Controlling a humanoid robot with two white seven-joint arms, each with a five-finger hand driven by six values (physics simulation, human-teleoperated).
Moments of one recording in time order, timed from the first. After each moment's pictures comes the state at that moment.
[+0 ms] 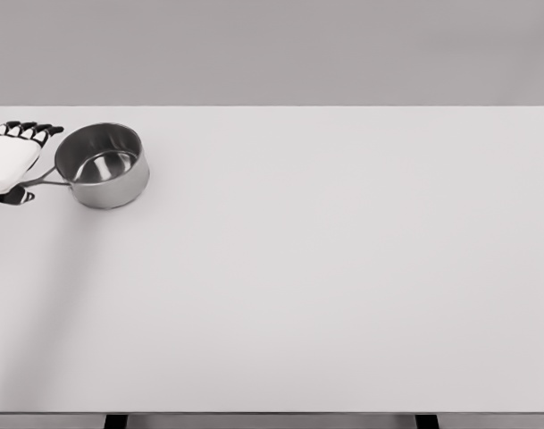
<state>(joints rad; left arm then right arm) -0.21 0.65 -0.08 -1.53 -0.91 -0.11 -0.28 0.06 0.00 -0.08 0.05 -0.27 -0.07 0.21</state>
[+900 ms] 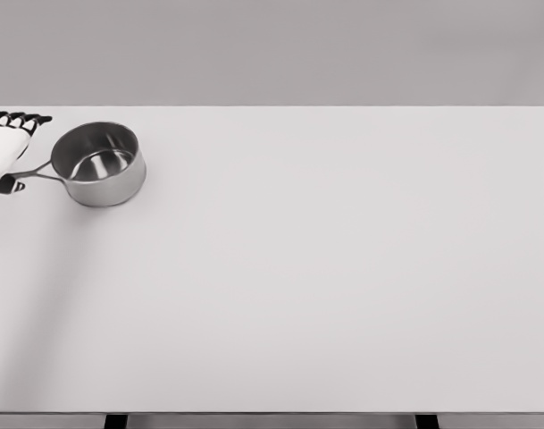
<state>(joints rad) -0.27 0.65 -0.08 -1.45 -0.92 -0.11 -0.28 0.06 0.00 -0.08 0.05 -0.27 -0.07 0.21</state>
